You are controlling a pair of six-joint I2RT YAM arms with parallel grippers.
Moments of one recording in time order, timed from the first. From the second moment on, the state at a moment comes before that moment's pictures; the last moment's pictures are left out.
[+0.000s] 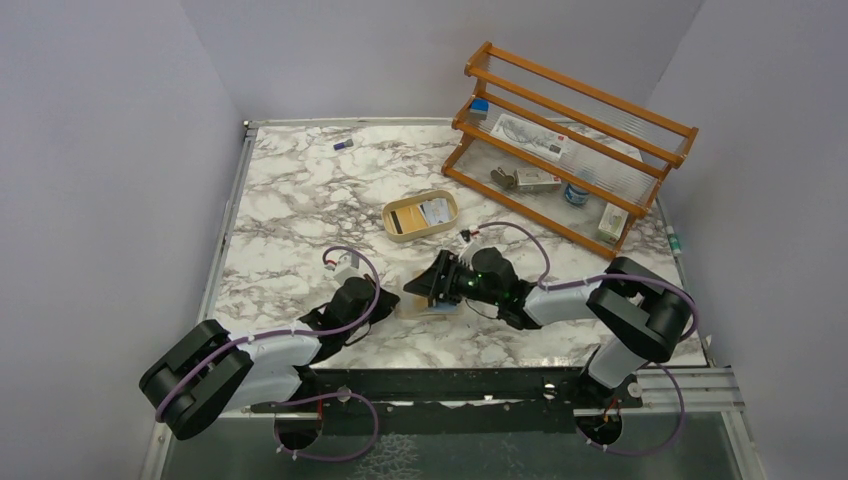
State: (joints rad) left arm -0.76 1.14 0.13 0.42 -0.22 -1.07; right arm 0.91 1.62 0.54 0.76 -0.20 1.10
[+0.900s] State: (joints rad) left arm -0.76 1.14 0.13 0.42 -0.21 -1.07; right arm 0.72 1.25 0.49 0.32 -0.15 0.79
